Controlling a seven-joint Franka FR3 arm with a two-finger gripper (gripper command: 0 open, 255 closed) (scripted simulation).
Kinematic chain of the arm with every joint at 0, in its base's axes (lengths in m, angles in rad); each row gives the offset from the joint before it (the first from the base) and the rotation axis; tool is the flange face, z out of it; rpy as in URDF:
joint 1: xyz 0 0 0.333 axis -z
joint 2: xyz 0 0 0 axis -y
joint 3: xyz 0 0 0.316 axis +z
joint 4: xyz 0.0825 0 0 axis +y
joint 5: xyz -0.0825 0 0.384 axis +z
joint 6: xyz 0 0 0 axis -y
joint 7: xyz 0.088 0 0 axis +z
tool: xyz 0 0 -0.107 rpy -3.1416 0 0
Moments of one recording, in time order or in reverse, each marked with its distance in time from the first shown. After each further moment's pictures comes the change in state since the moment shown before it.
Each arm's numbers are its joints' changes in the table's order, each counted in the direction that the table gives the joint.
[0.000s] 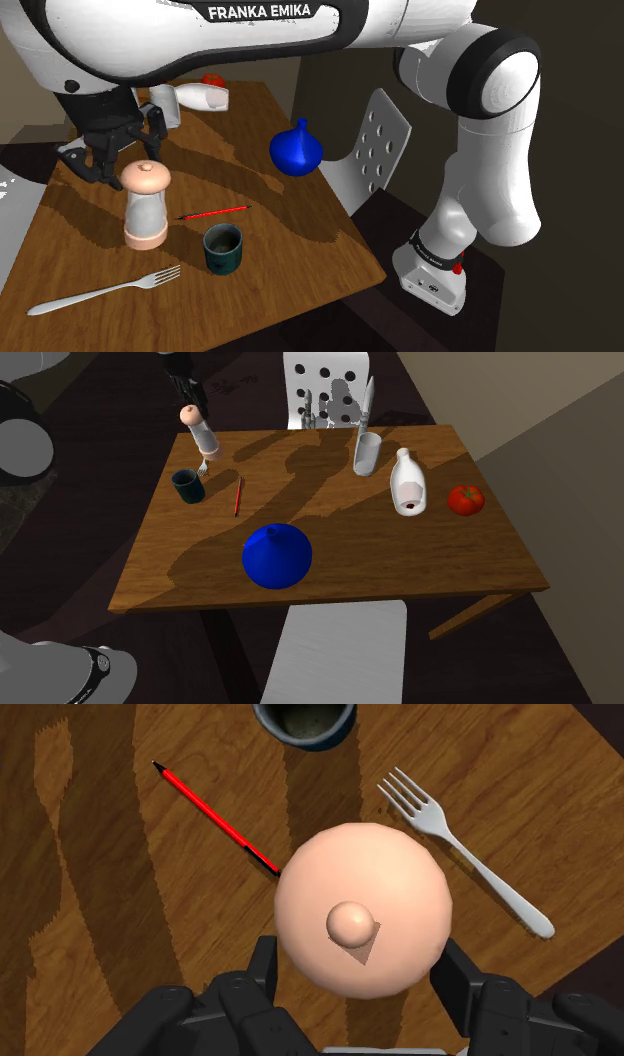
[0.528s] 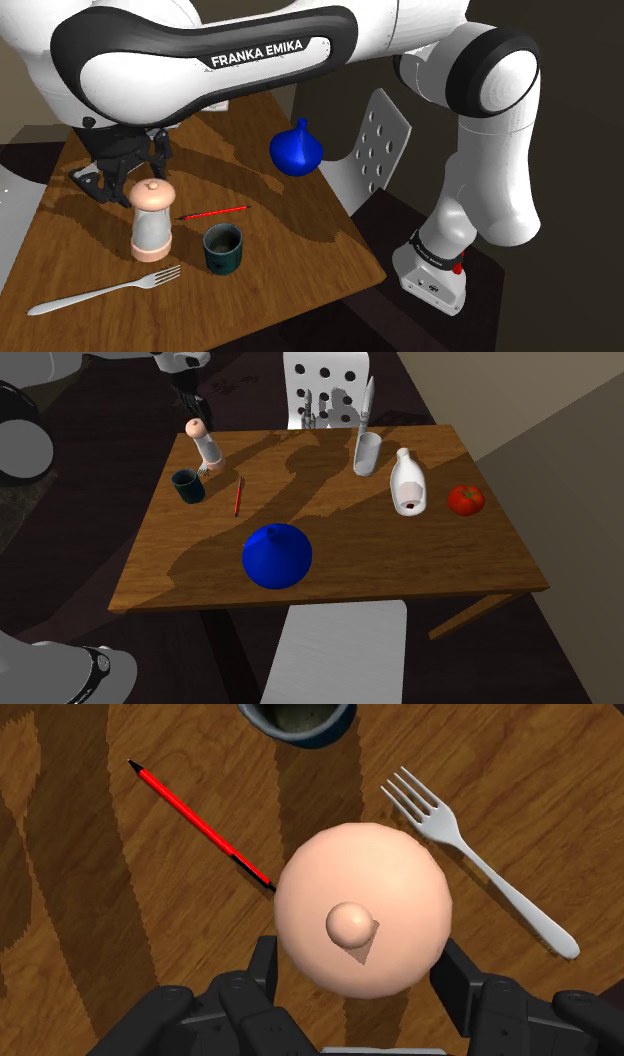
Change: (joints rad) arm 0.011 0.004 -0.002 0.115 -0.003 0.110 -0.015
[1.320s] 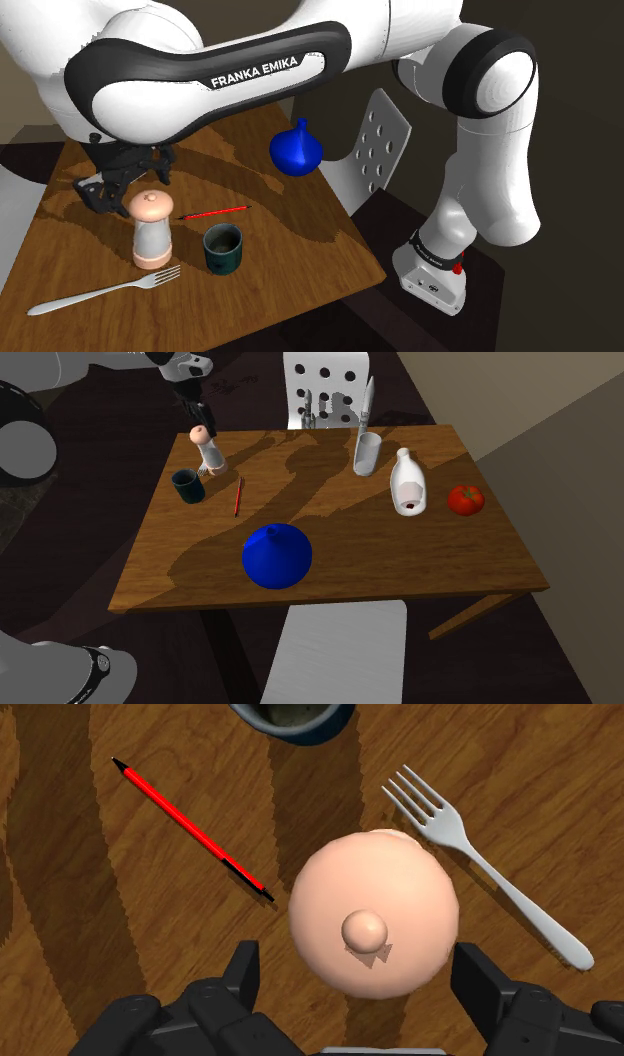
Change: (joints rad) arm 0.002 -0.010 -0.002 0.040 -0.004 0.049 -0.008
